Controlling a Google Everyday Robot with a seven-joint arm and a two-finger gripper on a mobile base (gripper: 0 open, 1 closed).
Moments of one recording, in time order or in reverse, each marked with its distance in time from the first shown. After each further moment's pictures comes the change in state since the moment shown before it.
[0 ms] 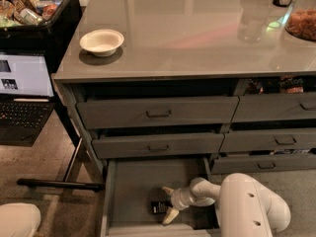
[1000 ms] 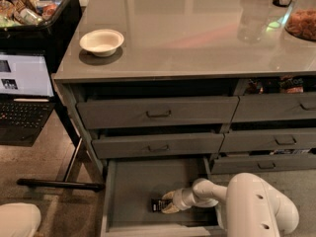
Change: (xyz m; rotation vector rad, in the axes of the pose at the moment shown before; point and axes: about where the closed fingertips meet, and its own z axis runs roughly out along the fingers) arm -0.001 0.002 -0.018 0.033 0.004 0.022
